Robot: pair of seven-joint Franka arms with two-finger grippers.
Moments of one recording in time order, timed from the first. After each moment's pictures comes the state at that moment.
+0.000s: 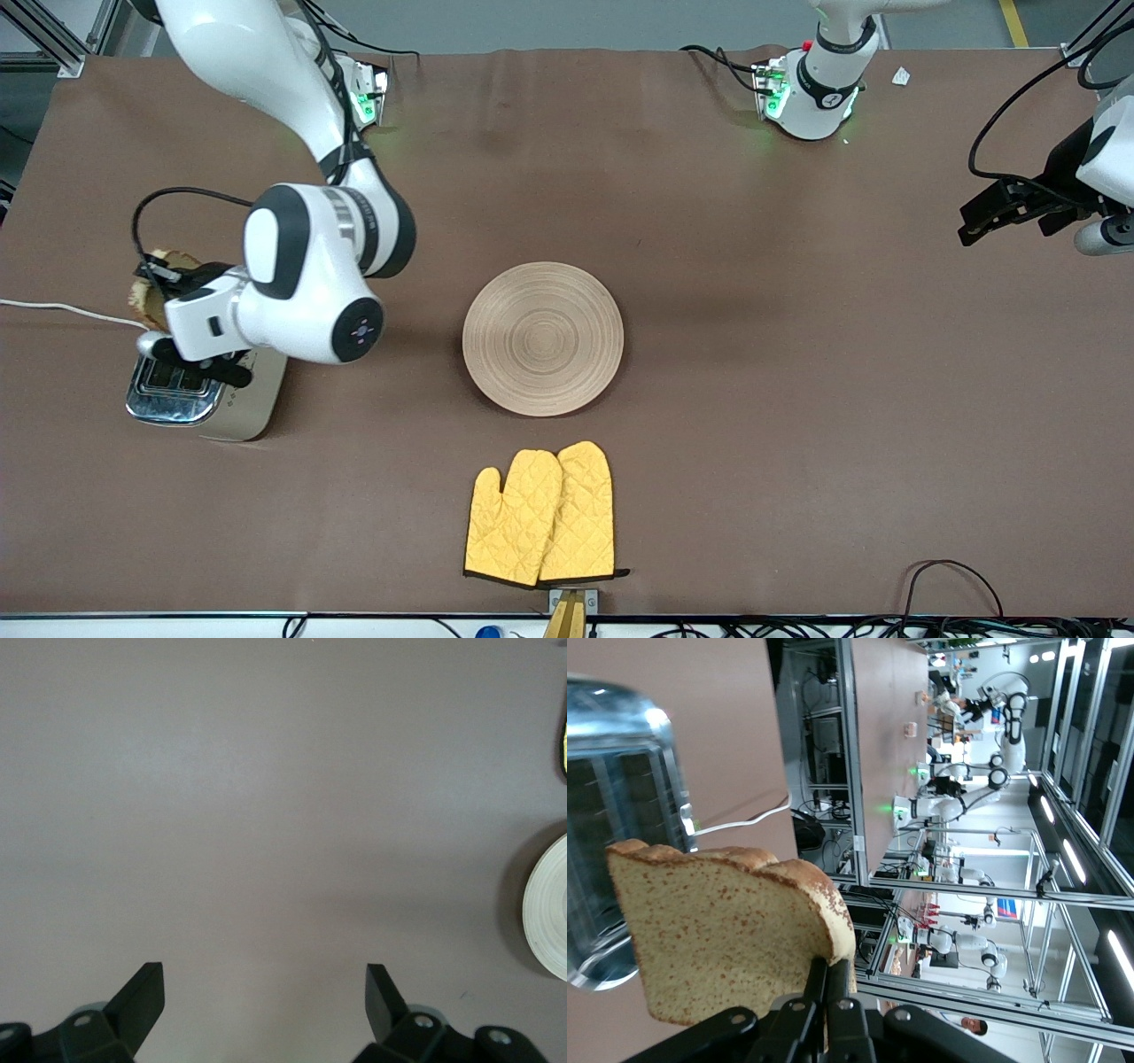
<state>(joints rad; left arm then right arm) -0.01 -0.02 -0.08 -1.57 0.02 1.57 -0.19 0.46 0.60 -0.10 -1.21 -0.93 1.01 0.52</state>
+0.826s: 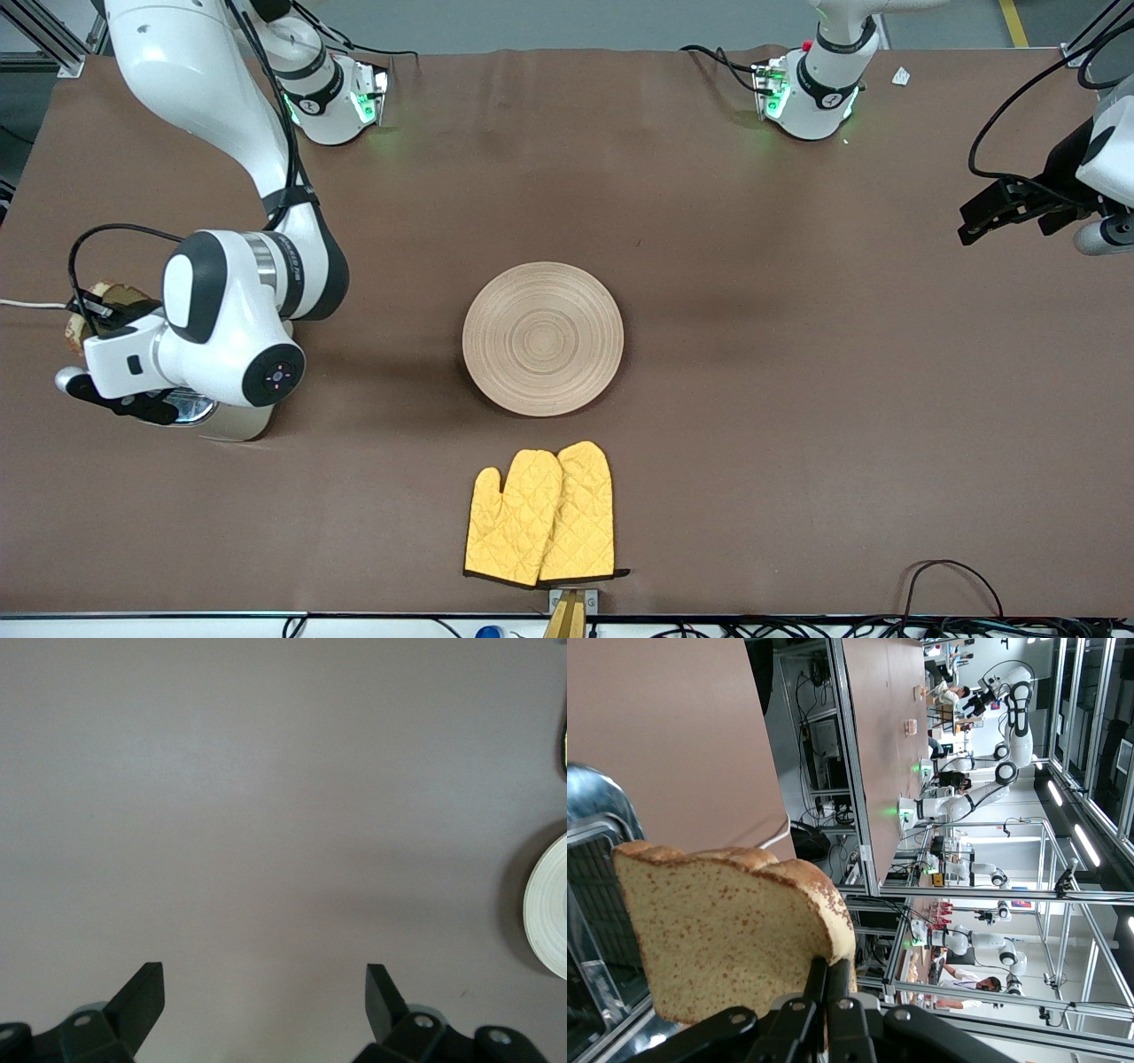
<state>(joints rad) -0.01 -0.02 -0.08 -1.57 0.02 1.57 -0.19 0.36 0.65 -0.10 -1.22 -0.95 1.15 0.57</state>
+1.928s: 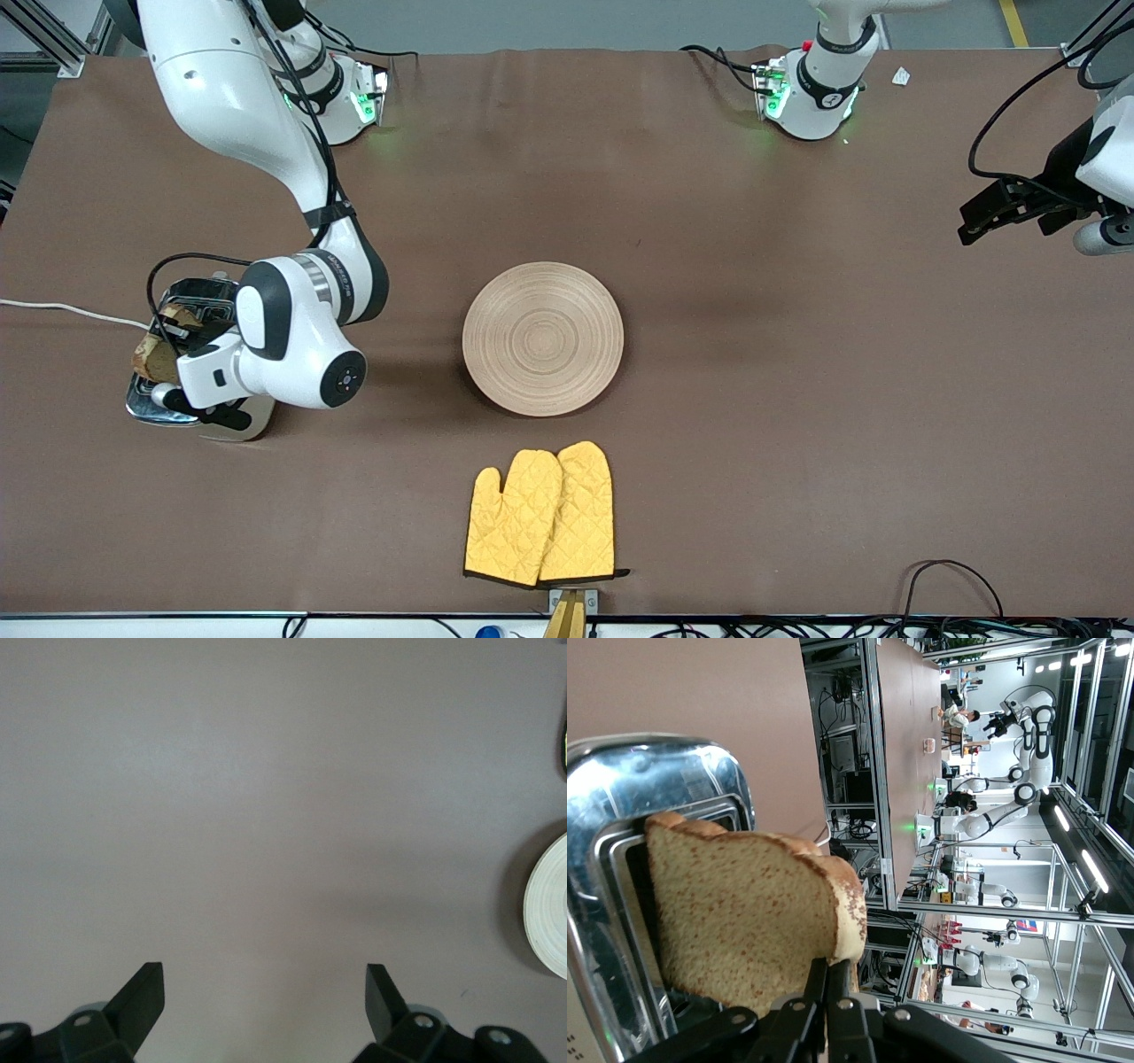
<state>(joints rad) -0.01 -0.02 -0.08 -1.57 0.02 1.57 -0.19 0.39 0.68 -0.08 -1.34 -0.90 1.23 0.68</state>
